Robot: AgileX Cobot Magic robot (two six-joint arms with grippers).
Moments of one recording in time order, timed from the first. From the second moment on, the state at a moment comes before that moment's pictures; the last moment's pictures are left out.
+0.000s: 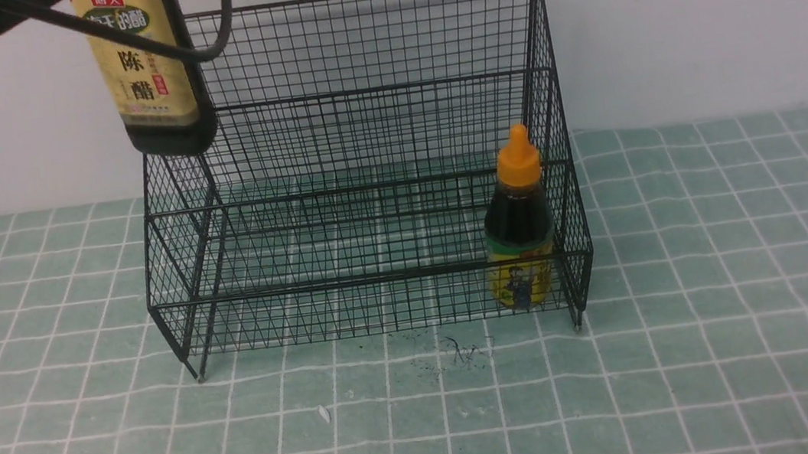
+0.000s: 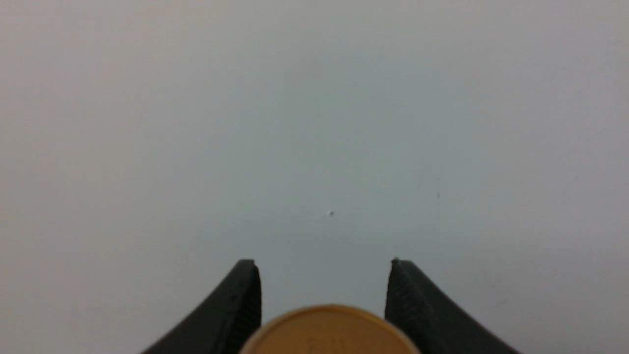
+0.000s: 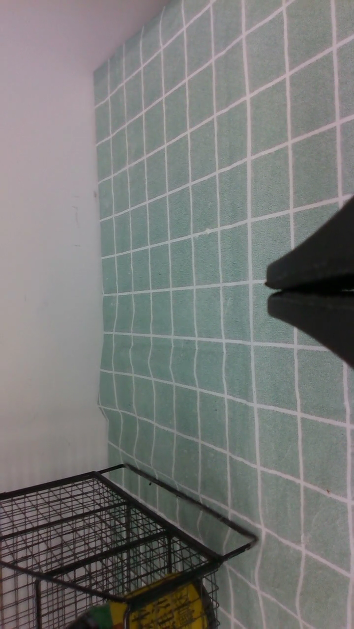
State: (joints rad) right arm 0.00 -0.01 0.02 -0.13 0.38 0.20; left arm -0.37 1.67 -1.63 -1.78 -0.61 1.71
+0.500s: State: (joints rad) right arm 0.00 -0.01 0.02 -0.13 0.38 0.20; left arm -0.41 1.72 -1.63 -1.78 -0.69 1.69
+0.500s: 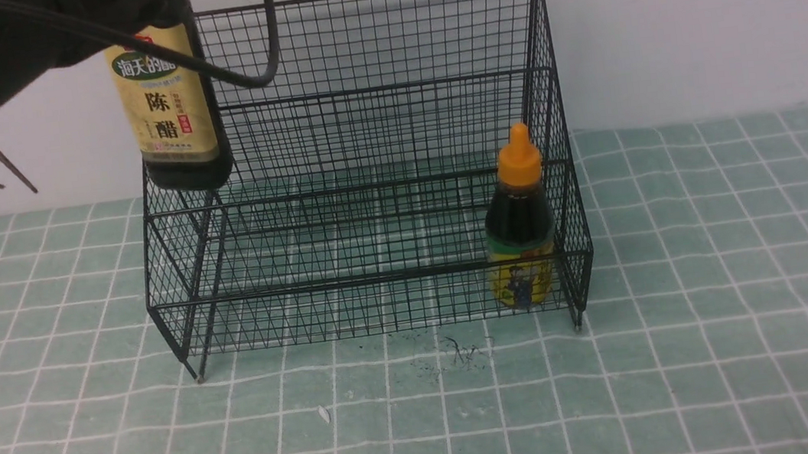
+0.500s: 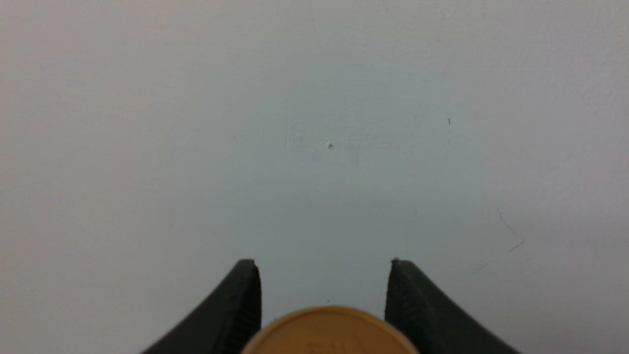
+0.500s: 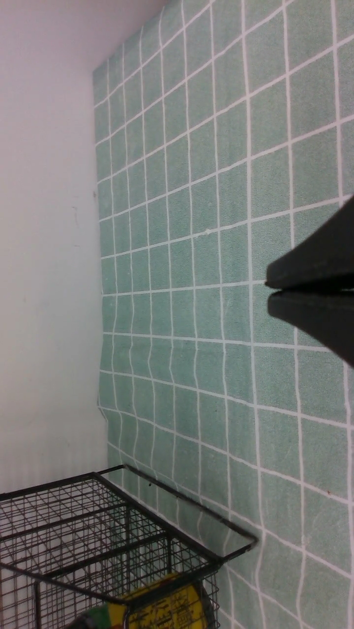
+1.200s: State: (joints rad) right arm 0.00 -0.01 0.02 -0.13 0.38 0.20; left arm -0.41 1.84 -1.63 -1.78 -0.66 1.63
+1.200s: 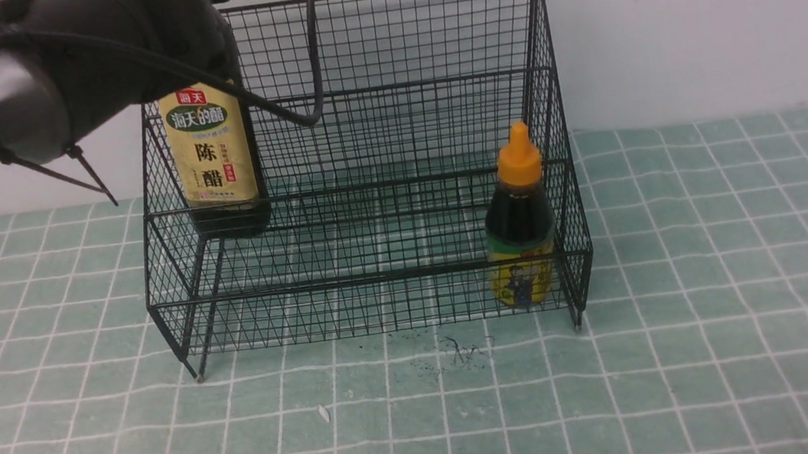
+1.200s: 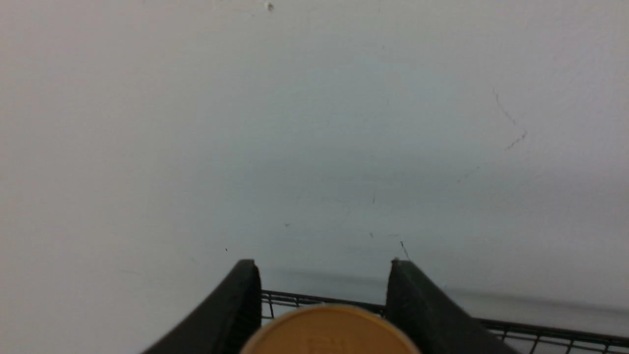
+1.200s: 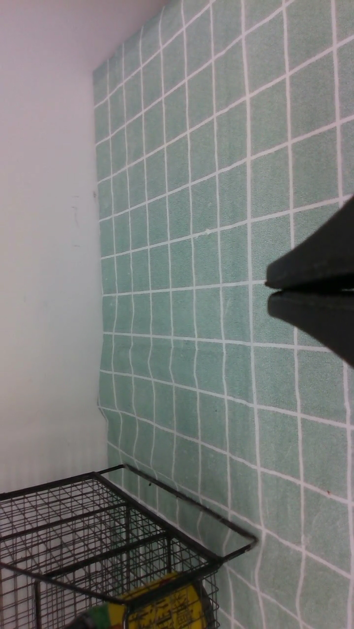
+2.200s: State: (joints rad) right arm 0.00 -0.01 0.02 -0.13 0.38 0.20; left arm -0.46 1.88 -1.64 -1.78 -0.73 1.70
